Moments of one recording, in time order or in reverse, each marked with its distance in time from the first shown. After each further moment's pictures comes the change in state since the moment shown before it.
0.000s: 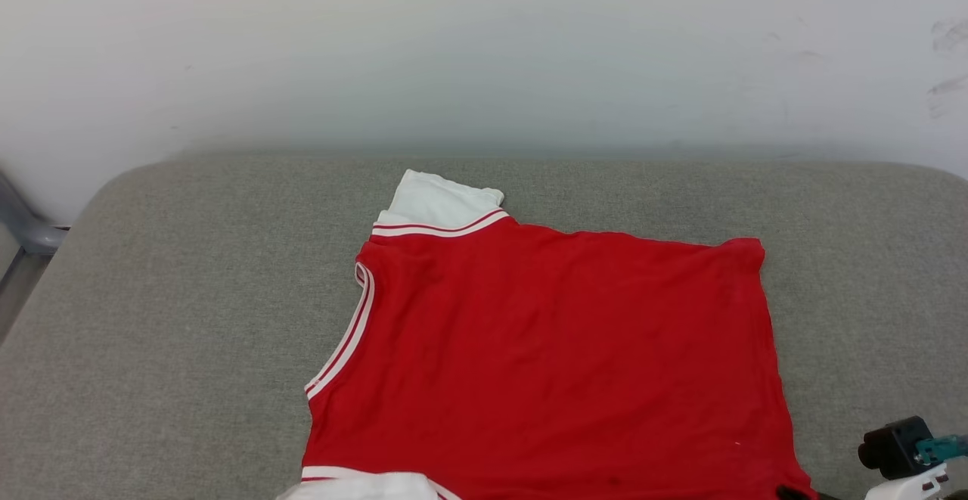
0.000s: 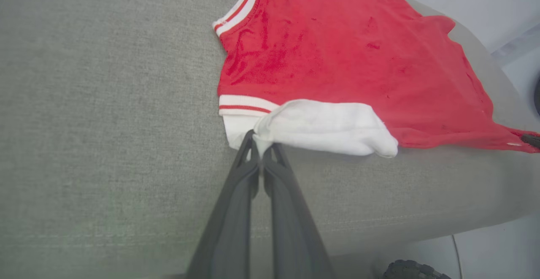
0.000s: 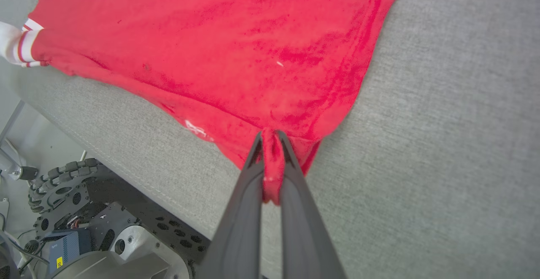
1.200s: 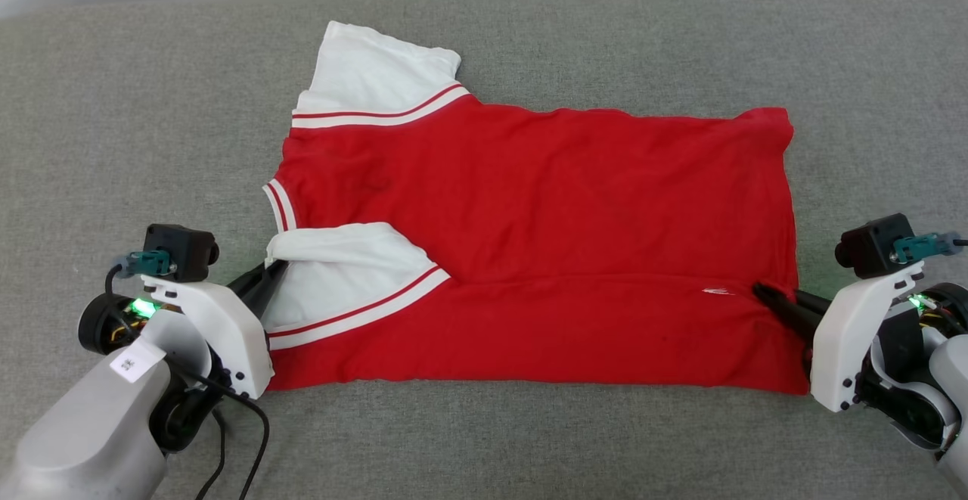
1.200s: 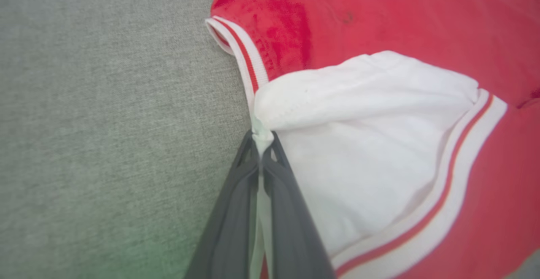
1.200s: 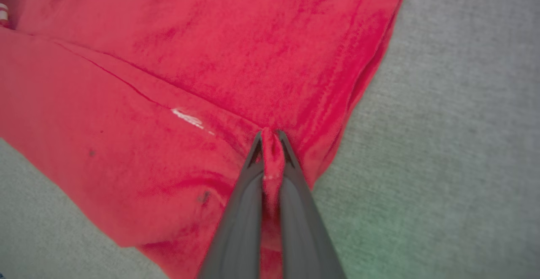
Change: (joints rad) left arm -0.743 -0.121 -0.067 0.546 0.194 -0.305 0.204; right arm -0.402 0.154 -0.092 0.124 -0.128 0.000 0.136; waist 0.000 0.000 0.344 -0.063
